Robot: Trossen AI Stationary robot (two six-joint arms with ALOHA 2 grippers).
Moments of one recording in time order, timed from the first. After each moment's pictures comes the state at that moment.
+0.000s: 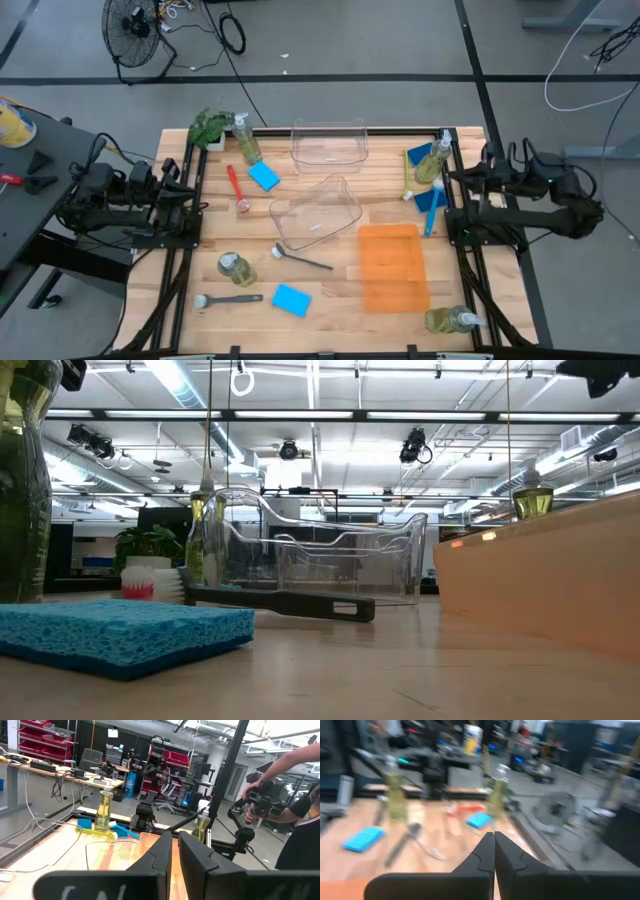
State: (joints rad) left arm -0.04 0.01 0.68 -0.57 -0.03 -0.26; right arm -0.15 0.12 0.78 -0.81 0.10 -0.12
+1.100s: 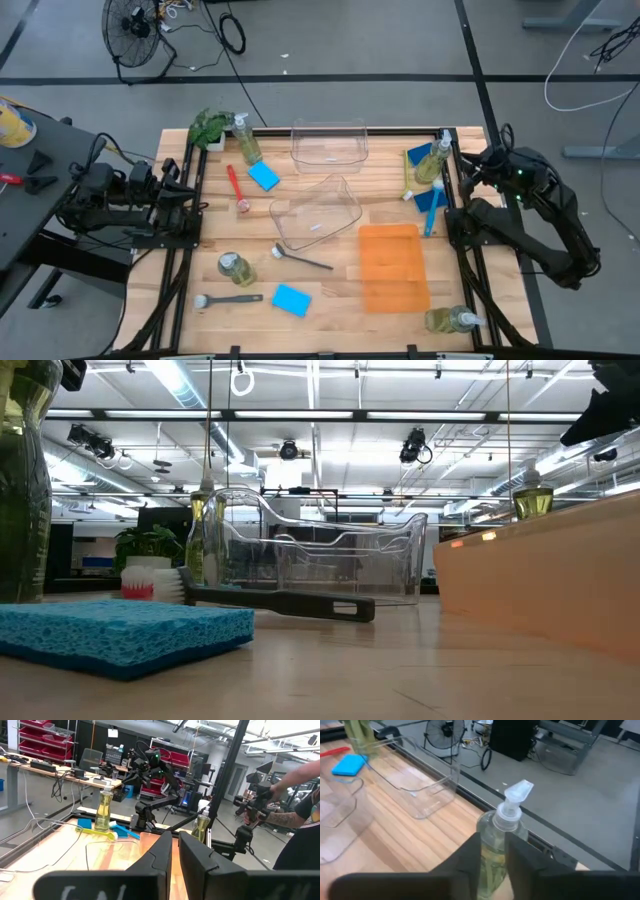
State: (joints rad) left arm -0.04 0.01 0.68 -0.57 -0.02 -0.26; right arm -0.79 0.21 0.78 -1.03 0.12 -0.09
